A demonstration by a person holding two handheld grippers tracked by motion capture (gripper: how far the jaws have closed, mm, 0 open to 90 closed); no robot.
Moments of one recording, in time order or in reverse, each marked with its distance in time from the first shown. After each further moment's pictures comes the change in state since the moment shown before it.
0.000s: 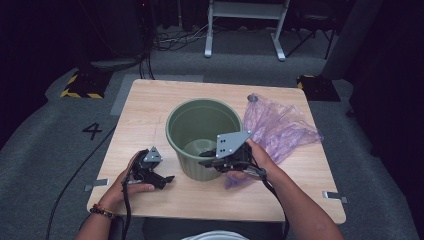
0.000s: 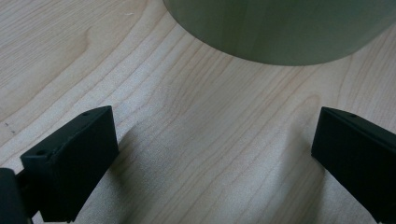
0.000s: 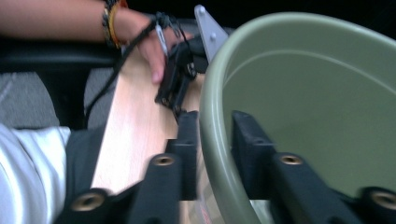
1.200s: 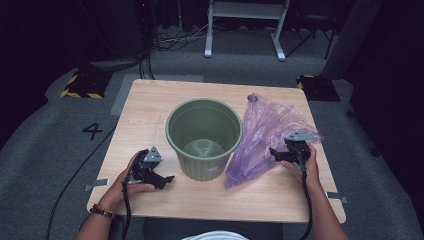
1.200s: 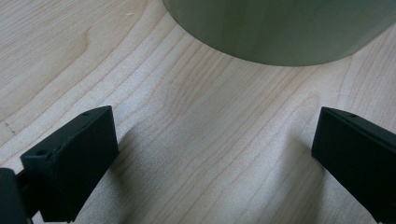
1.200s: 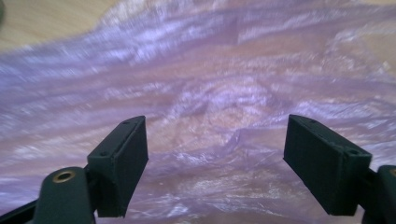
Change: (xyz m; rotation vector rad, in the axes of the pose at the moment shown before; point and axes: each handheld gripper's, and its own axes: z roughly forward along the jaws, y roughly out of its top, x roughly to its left) left arm 0.000 0.000 0.000 -0.001 0.000 0.000; right arm -0.062 -0.256 -0.065 0.189 -0.672 0.697
